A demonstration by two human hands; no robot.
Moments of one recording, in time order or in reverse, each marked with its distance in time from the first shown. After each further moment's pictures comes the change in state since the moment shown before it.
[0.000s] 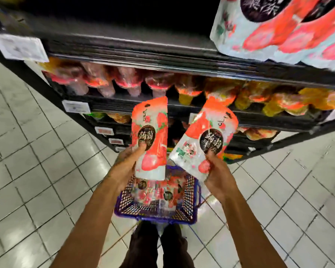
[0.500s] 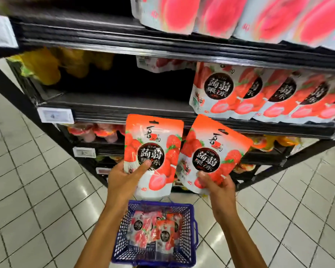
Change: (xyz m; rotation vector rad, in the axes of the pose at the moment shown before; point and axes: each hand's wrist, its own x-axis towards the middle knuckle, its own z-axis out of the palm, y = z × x) left_hand -0.054 0.100 0.053 0.203 0.263 0.347; right_hand -0.044 -0.053 0.054 -0.398 0.198 -0.527
